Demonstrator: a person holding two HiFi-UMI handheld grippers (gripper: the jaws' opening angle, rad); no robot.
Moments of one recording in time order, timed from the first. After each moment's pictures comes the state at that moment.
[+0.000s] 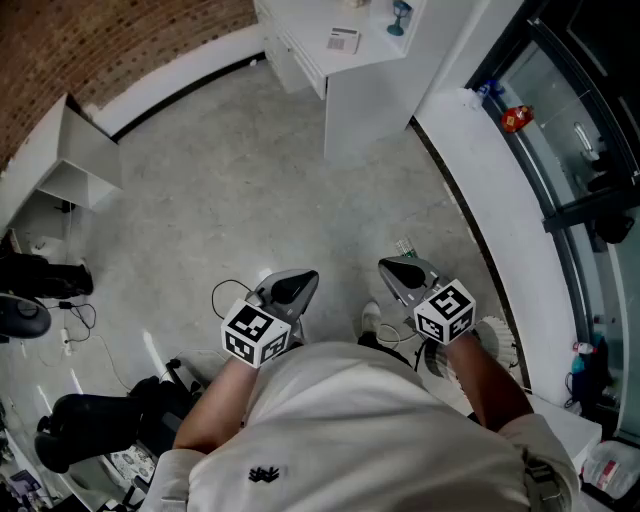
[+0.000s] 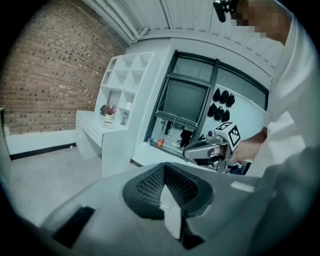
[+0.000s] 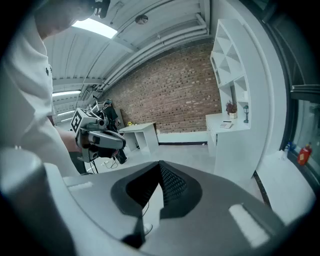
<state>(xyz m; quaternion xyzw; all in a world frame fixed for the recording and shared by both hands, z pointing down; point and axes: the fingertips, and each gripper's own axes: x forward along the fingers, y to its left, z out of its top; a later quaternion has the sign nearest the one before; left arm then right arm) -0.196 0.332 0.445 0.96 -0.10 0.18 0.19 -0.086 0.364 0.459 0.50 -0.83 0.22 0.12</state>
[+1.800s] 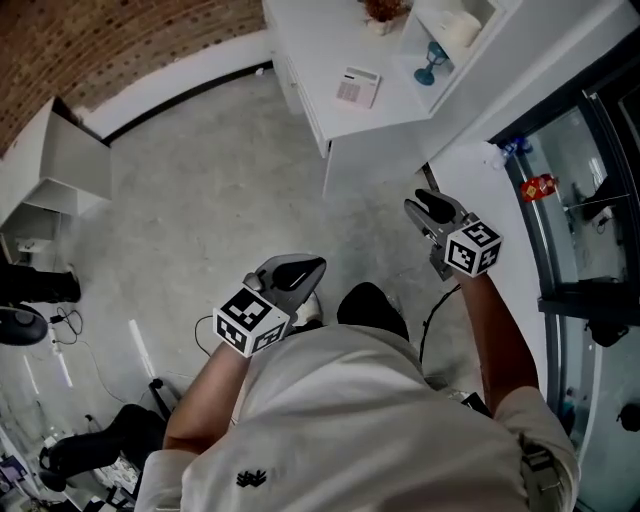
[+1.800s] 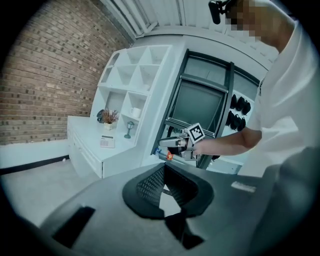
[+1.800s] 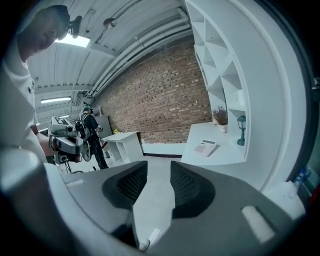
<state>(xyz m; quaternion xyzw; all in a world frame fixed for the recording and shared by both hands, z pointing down) 0.012 0.026 0.434 0.96 -0.09 0.16 0.19 0.216 -0.040 0.473 0.51 -0.83 0.21 0.10</state>
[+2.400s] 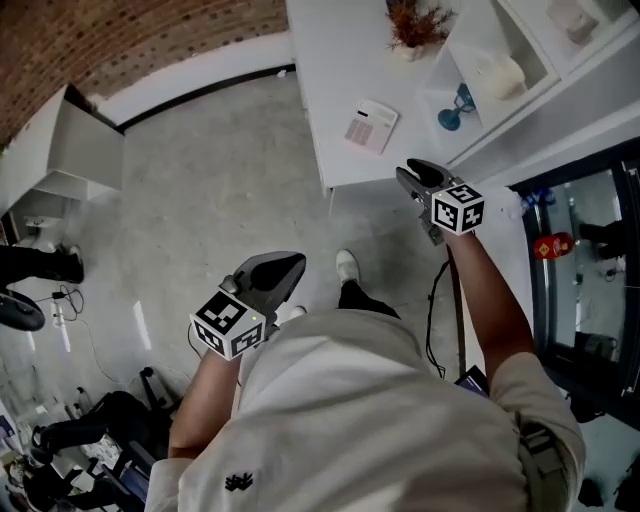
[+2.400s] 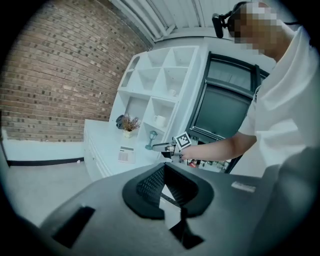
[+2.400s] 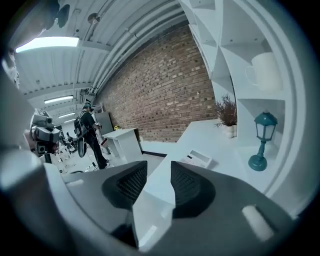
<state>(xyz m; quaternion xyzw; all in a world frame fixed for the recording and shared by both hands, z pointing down) 0.088 -0.140 0.429 0.95 -0.20 0.14 0.22 0.320 -0.296 0.532 0.46 -0.85 0.21 0.13</state>
